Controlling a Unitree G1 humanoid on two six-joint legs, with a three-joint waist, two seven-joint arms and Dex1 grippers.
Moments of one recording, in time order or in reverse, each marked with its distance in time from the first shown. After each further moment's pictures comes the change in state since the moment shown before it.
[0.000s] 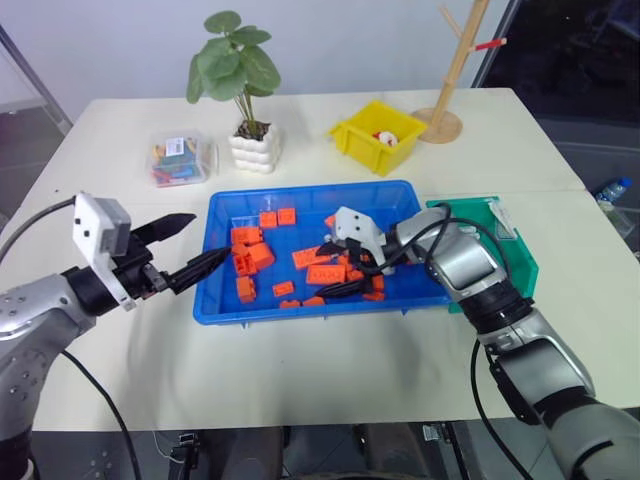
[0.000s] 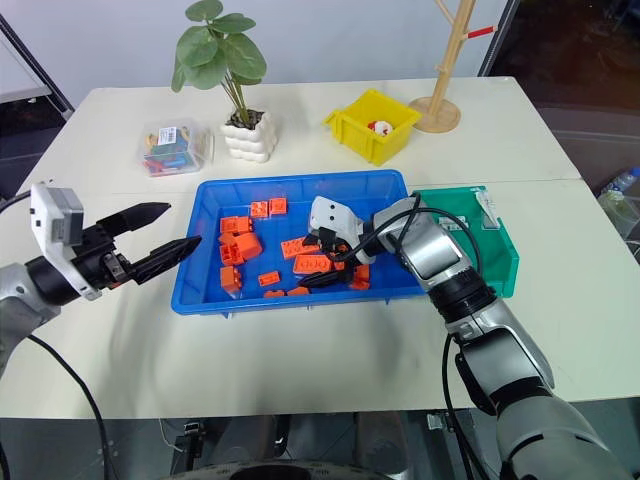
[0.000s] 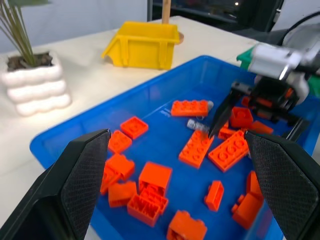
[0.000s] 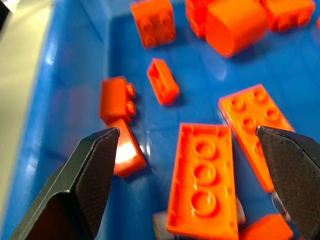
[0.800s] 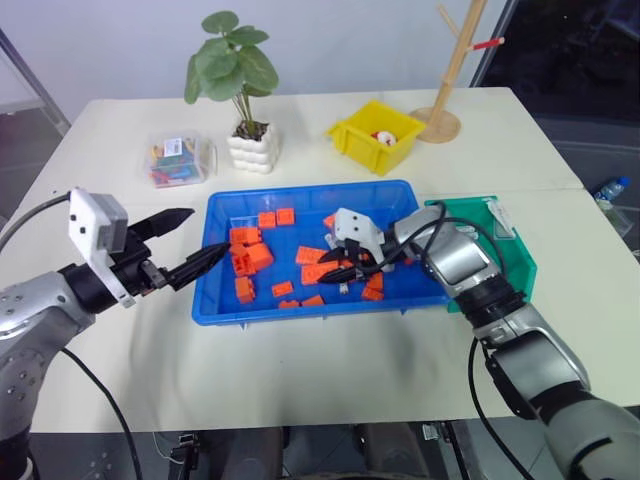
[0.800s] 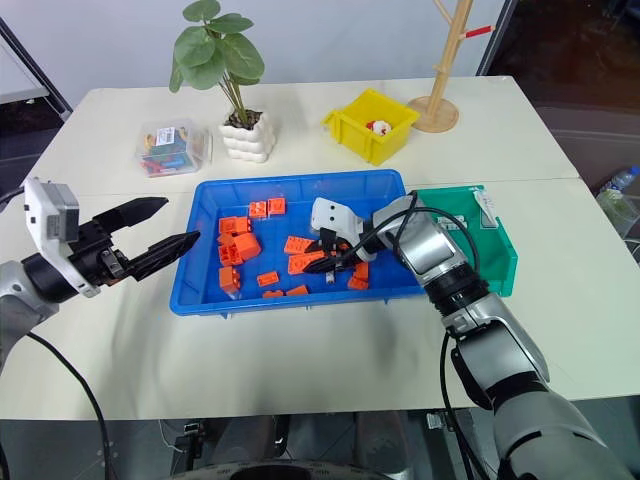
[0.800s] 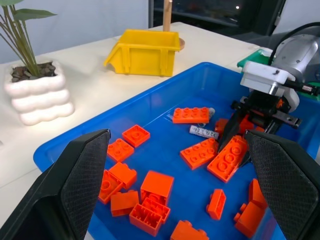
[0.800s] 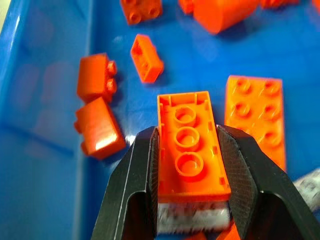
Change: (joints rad) left arm 0.001 -0.002 0.008 -0.005 -0.002 -0.018 0.018; right arm -0.062 0.046 -0.002 0.087 -0.032 -0.059 0.005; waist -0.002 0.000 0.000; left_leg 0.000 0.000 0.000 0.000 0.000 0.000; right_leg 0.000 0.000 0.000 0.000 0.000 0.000
